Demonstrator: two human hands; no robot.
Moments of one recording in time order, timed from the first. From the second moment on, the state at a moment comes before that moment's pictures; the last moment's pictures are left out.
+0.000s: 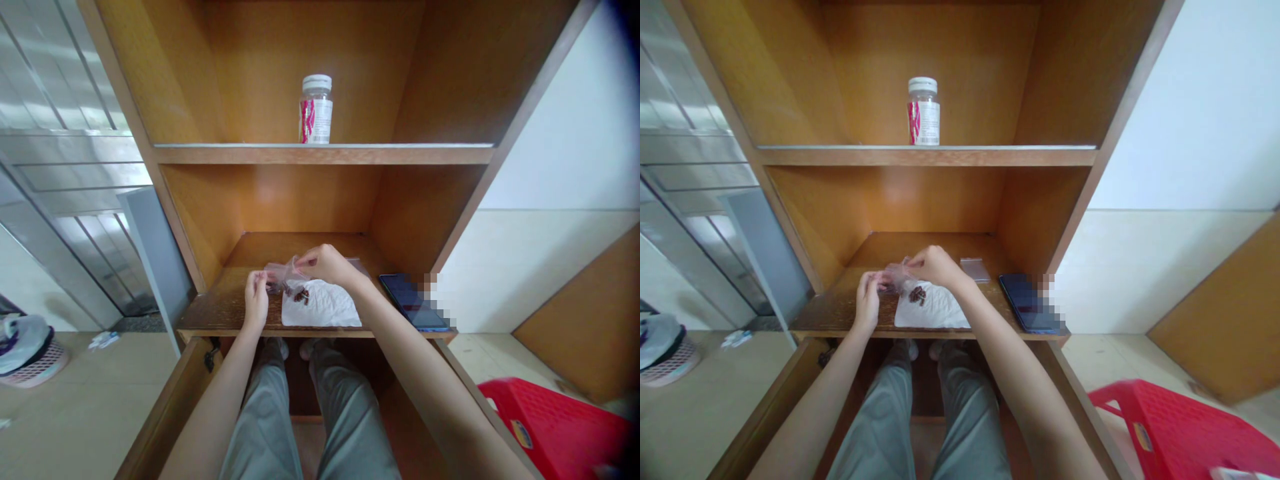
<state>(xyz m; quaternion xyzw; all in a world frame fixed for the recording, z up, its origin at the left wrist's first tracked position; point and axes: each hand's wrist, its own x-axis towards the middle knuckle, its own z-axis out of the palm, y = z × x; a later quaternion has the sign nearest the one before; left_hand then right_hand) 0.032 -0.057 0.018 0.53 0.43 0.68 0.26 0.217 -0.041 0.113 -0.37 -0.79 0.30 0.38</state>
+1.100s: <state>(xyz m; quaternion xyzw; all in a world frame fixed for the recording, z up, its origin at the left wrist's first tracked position) 0.023 -0.074 0.027 0.52 0.29 0.60 0.53 0.187 -0.023 0.031 -0.43 -0.49 0.45 0.61</state>
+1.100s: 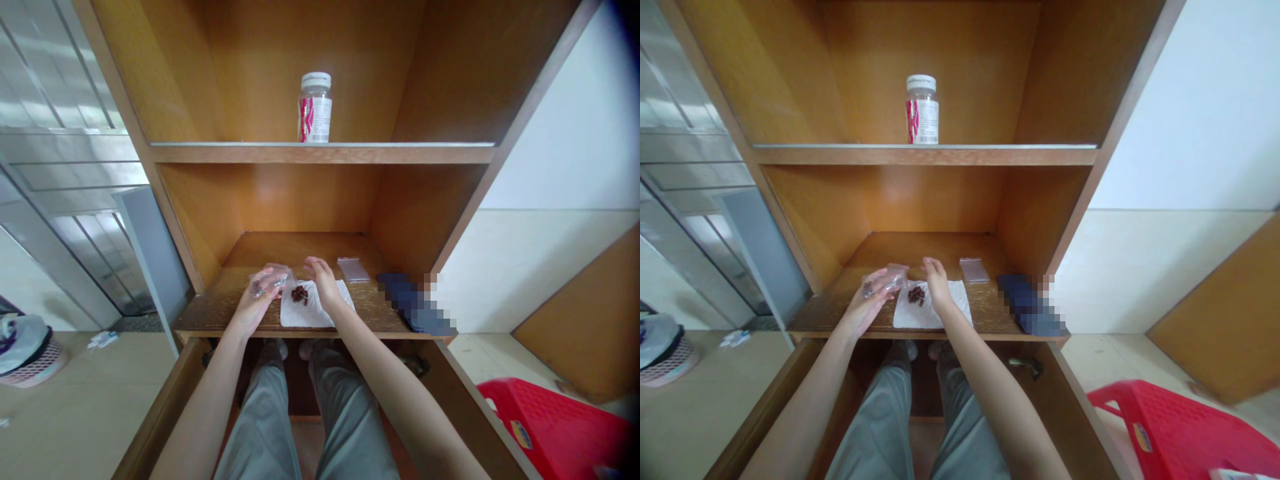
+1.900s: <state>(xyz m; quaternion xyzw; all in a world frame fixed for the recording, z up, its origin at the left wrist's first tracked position) 0.031 -0.058 0.046 0.66 0.37 0.47 0.46 0.172 -0.019 -0.010 -0.41 -0.46 0.46 0.64</state>
